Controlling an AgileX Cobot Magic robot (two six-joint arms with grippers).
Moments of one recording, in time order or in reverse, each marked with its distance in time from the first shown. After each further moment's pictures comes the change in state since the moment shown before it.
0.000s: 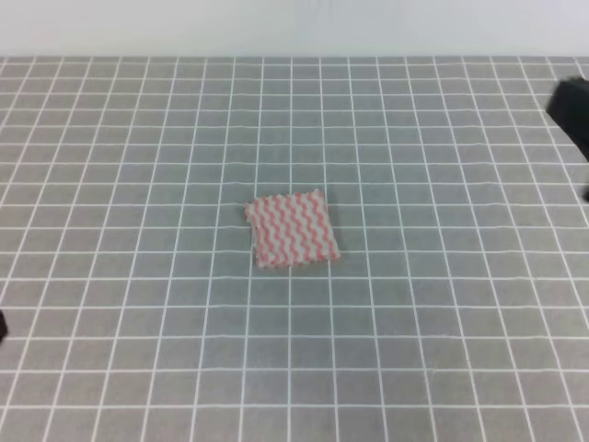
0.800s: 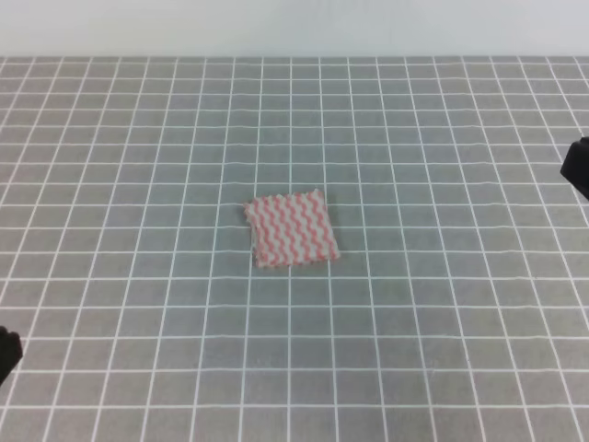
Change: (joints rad) left arm 0.000 -0.050 0.020 0.039 0.107 -0.024; right arm 0.000 -0.189 0.124 0.011 0.138 -0.092
